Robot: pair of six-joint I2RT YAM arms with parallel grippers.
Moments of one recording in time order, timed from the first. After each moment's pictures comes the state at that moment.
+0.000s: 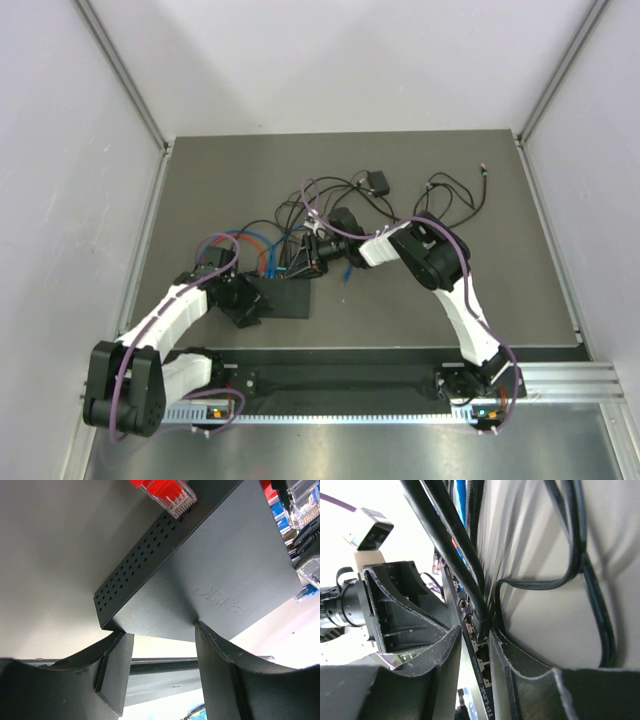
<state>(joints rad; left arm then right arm) -0.17 1.09 0.49 -0.63 0.28 -0.99 0.73 2.31 1.26 0.51 -0.91 1.06</state>
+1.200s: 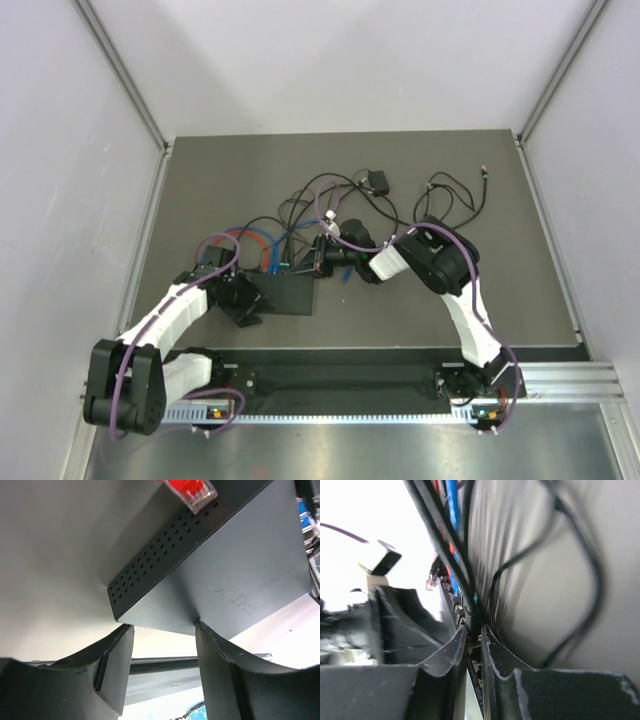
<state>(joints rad) -0.17 1.10 0.49 -0.62 0.29 -0.99 0.74 2.21 1.05 0.75 -0.65 1.14</state>
